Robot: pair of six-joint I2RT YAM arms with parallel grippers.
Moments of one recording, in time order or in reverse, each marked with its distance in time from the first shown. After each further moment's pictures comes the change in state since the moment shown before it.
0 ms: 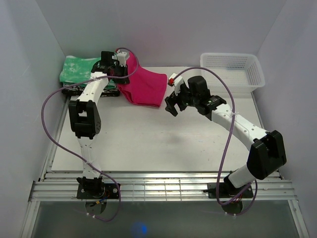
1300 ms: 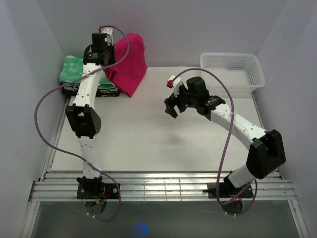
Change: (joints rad) left arm 0.010 0.035 0.431 -0.143 -0.463 -0.043; right arm -0.001 0.008 0.001 -0.035 -0.012 -0.008
